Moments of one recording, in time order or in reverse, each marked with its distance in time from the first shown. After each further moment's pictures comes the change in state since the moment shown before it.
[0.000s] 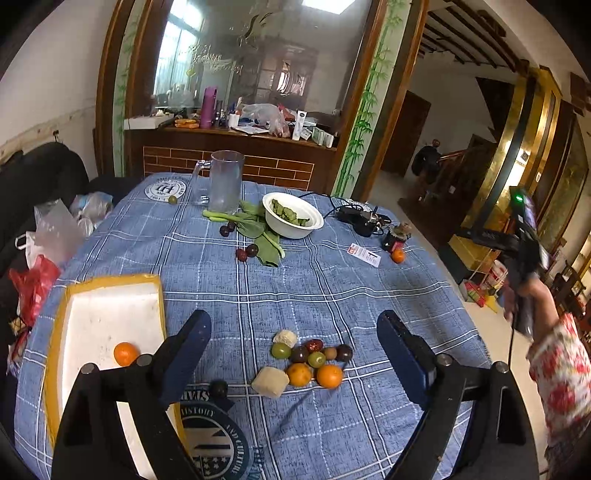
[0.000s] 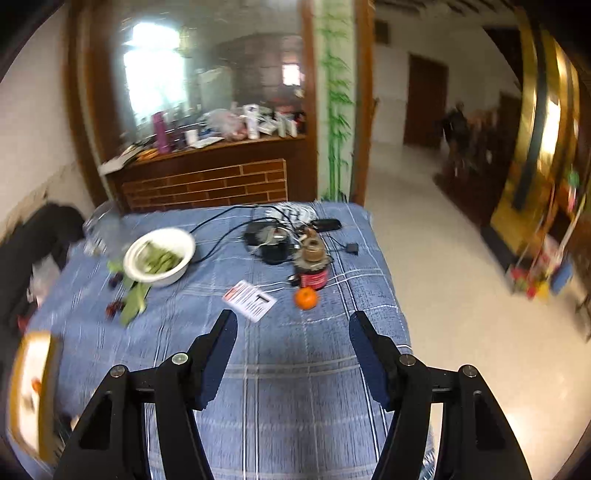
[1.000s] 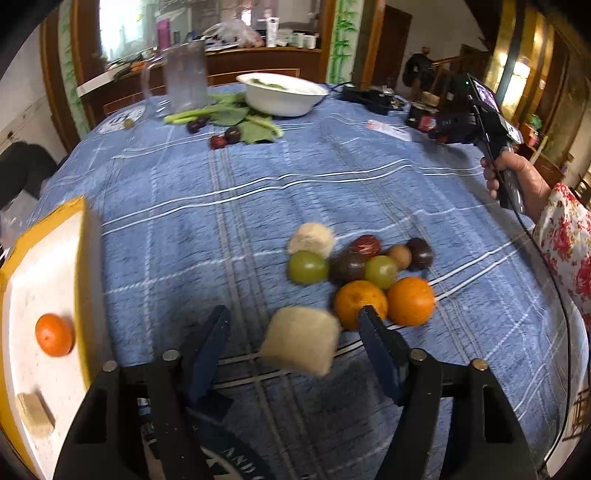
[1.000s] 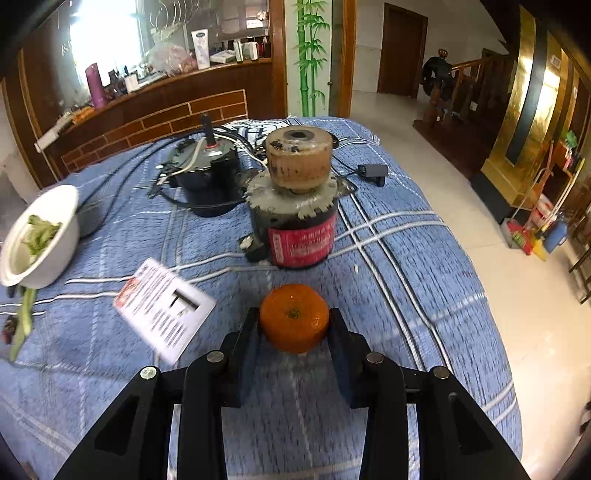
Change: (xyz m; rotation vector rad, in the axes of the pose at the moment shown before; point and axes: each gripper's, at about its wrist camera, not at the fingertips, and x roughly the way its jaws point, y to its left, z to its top) left arm 0.149 0.011 -0.079 0.193 0.307 0.014; right arm 0.211 -0.011 -0.022 0.059 0.176 -0.093
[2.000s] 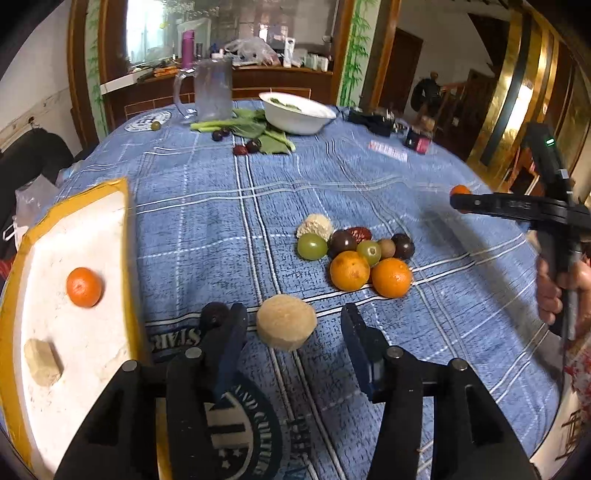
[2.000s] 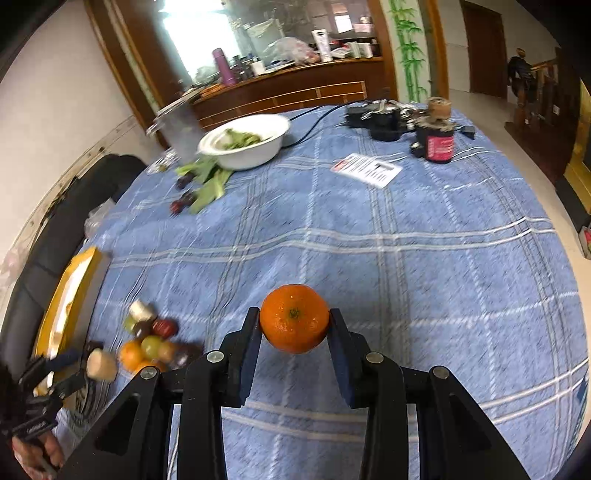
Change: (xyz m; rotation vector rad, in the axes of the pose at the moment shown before) left arm -0.043 0.008 -0.033 -0.069 -0.077 0.016; right arm -0.145 0.075 -0.153 -0.140 0.027 0.392
